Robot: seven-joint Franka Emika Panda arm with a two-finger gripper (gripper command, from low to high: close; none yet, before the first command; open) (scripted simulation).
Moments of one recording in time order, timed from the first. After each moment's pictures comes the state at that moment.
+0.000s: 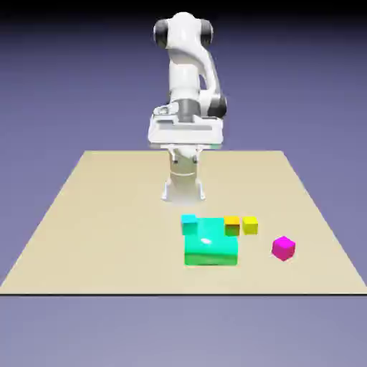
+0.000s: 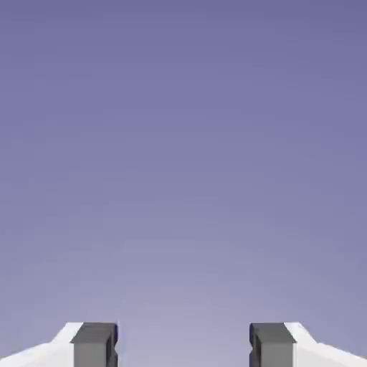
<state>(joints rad) 0.06 -0.53 0.02 -2.81 -0.02 3.01 0.70</state>
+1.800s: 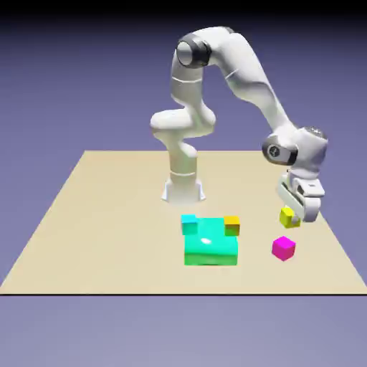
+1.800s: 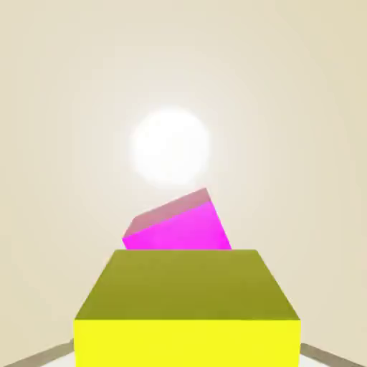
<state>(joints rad) 0.33 0.33 0.41 -2.33 -0.43 2.52 0.10</state>
